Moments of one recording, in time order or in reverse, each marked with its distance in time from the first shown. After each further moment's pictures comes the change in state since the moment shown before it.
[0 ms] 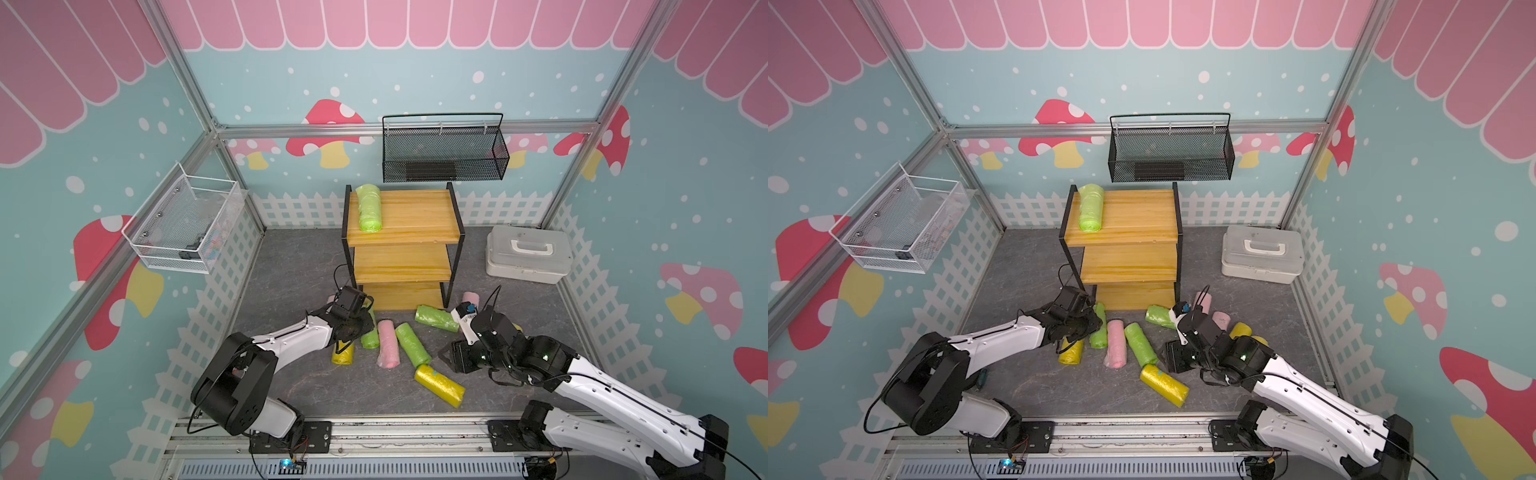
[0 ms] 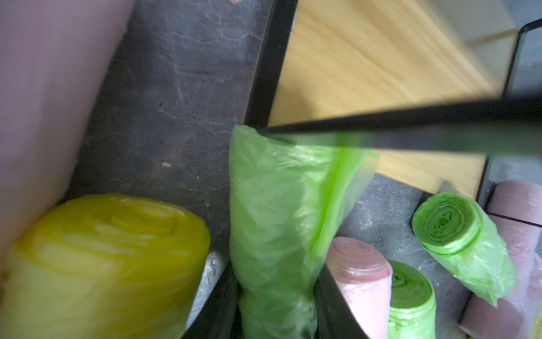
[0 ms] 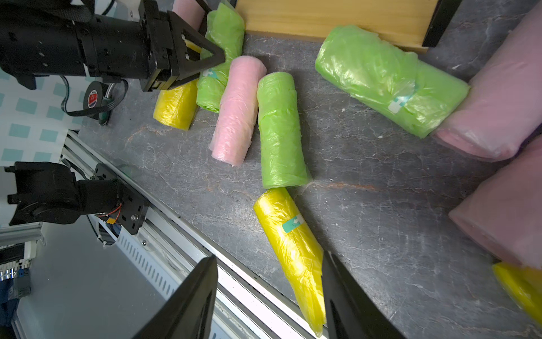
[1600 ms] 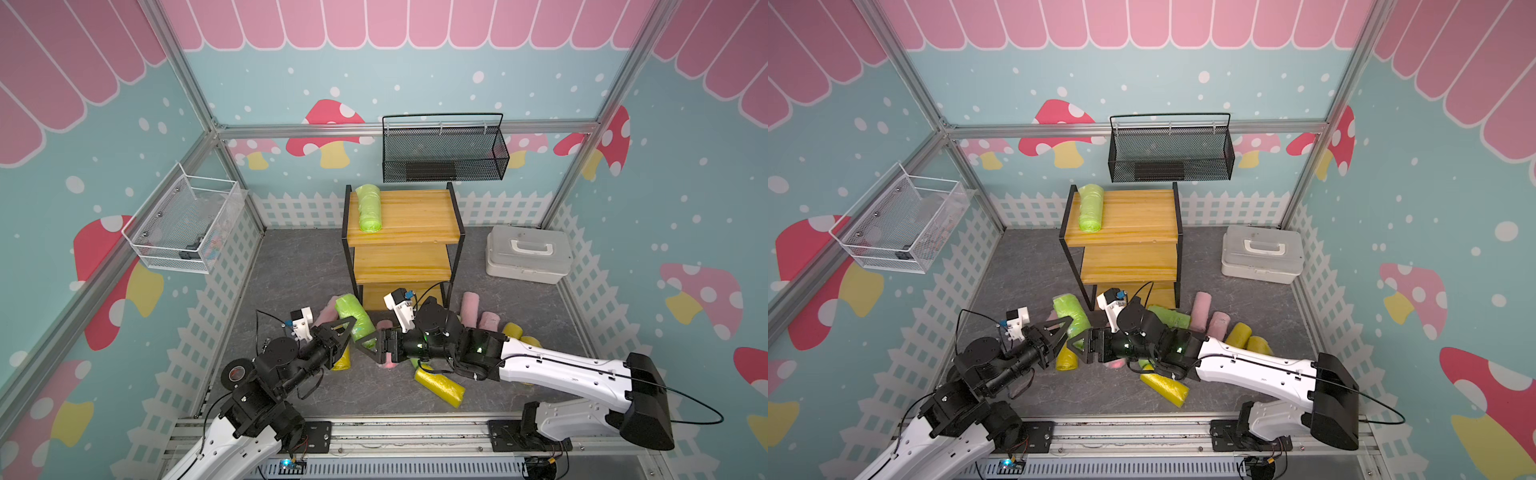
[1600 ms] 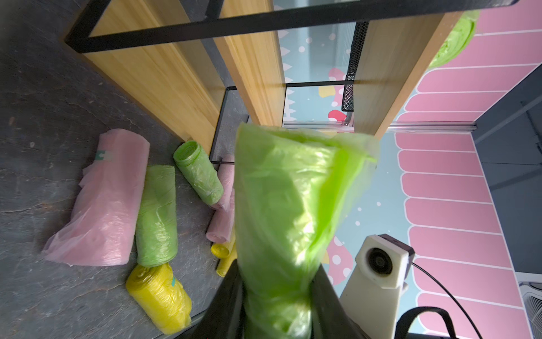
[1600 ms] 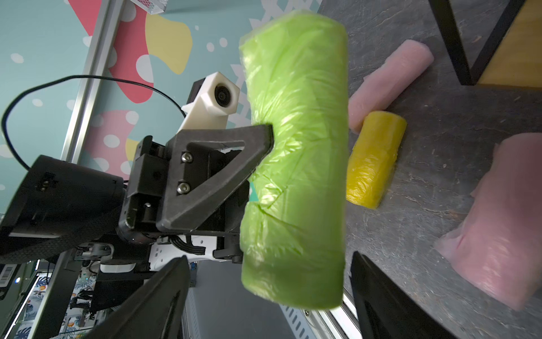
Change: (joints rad) left arm -0.153 -1.105 -0.242 -0.028 -0.010 -0.597; right arm 0.259 0.398 0.190 0.698 -0.082 0.321
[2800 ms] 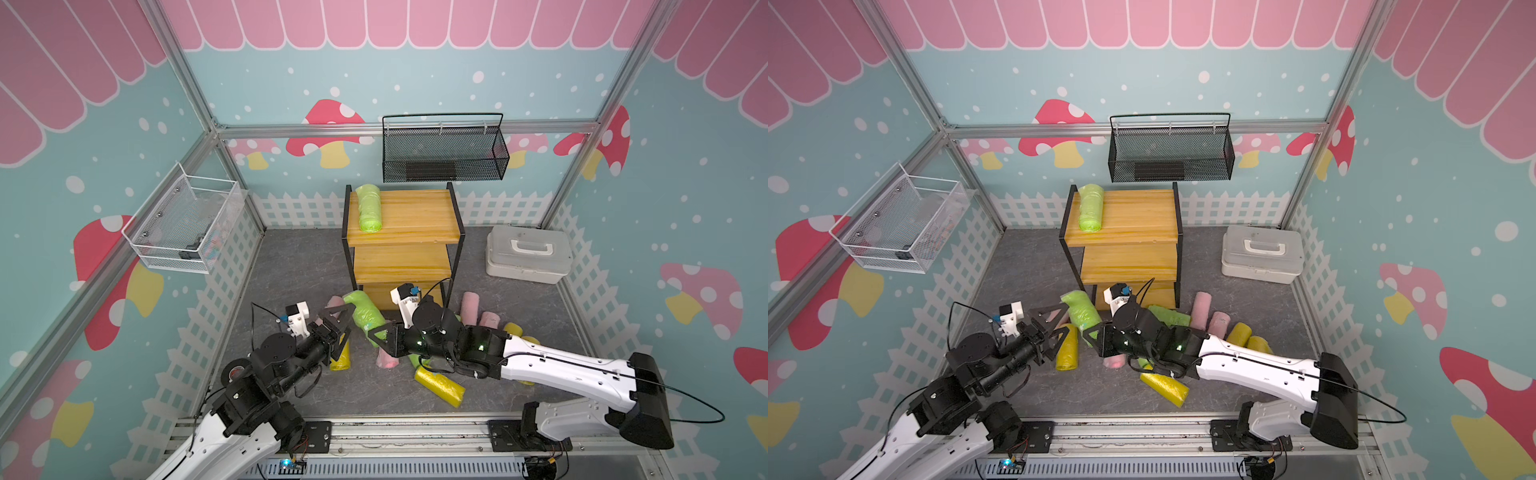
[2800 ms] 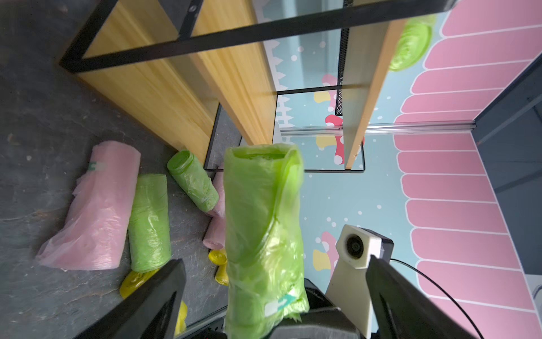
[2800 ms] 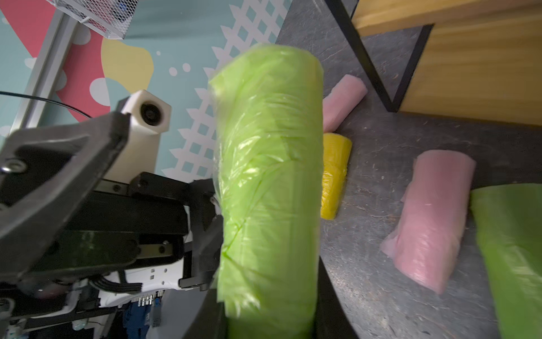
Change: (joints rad) left arm -0.061 0.055 0.193 -0.162 -0.128 0.097; right arm 0.009 -0.012 0.106 -0.209 0.190 -0.082
